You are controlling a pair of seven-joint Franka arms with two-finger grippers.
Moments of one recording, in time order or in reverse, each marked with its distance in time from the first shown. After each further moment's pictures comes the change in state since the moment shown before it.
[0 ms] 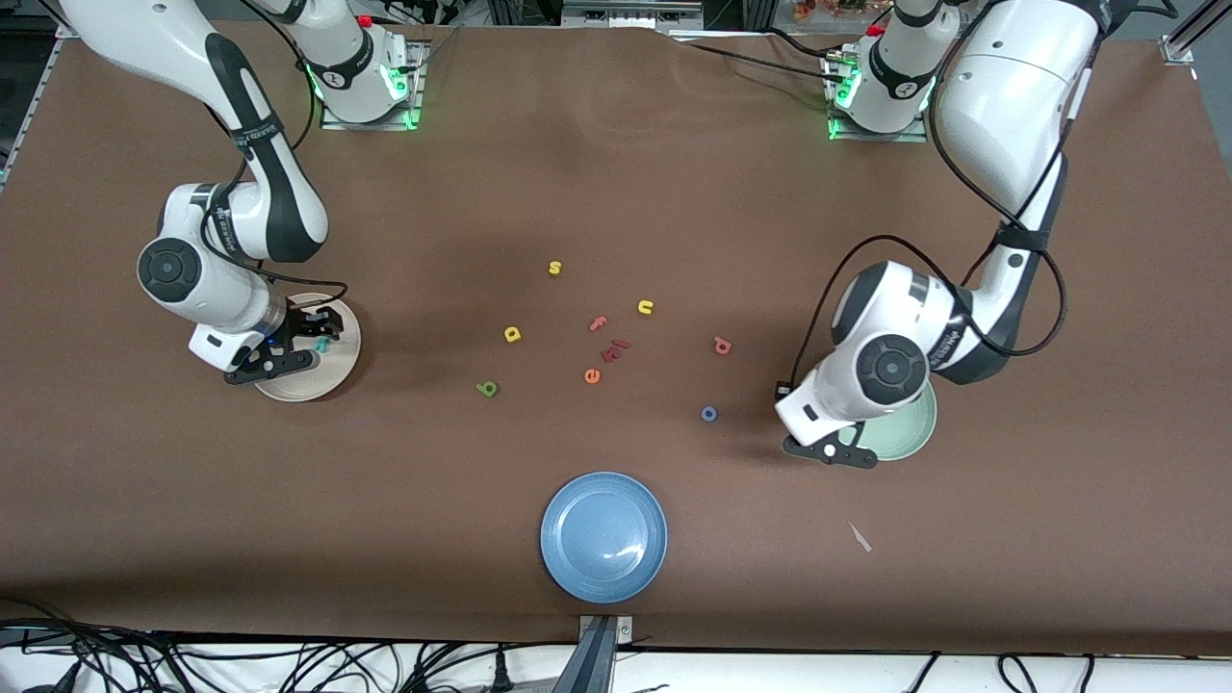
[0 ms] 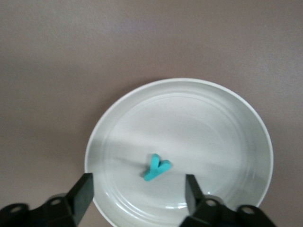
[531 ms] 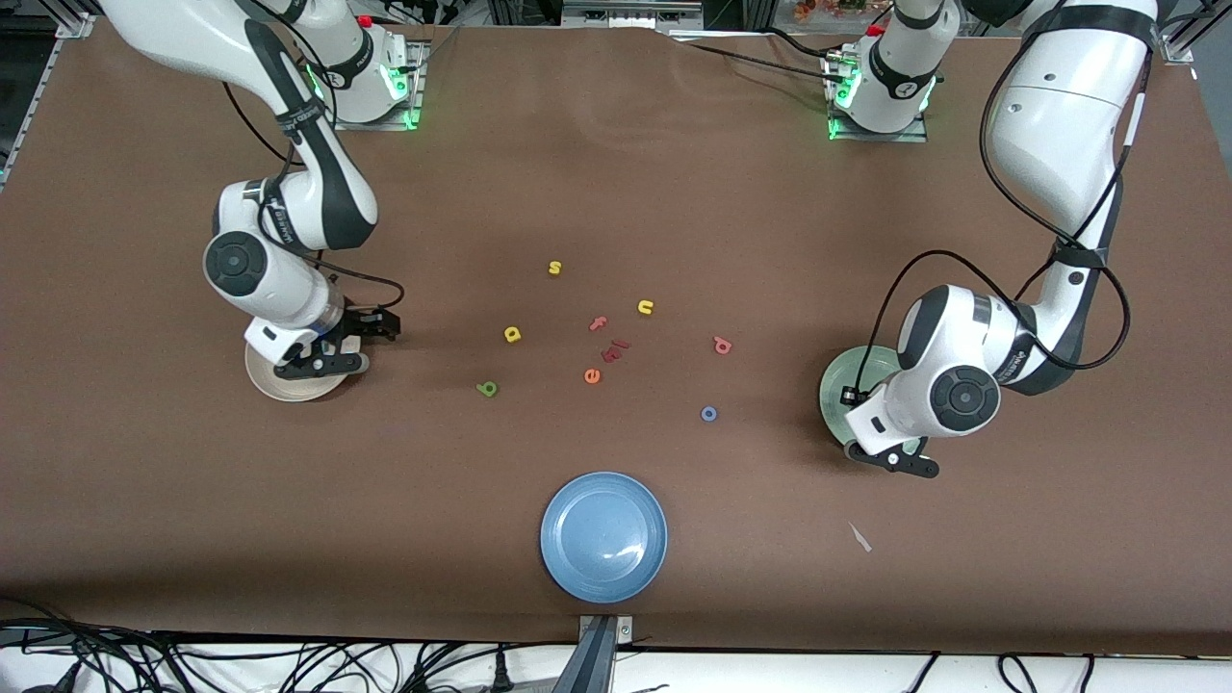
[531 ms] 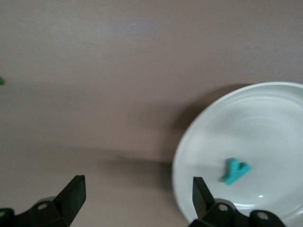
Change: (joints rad) left arm 0.123 0.011 -0.002 -0.083 0.062 0.010 0.112; right arm 0.011 0.000 0.149 0.019 0.001 -0.004 0.312
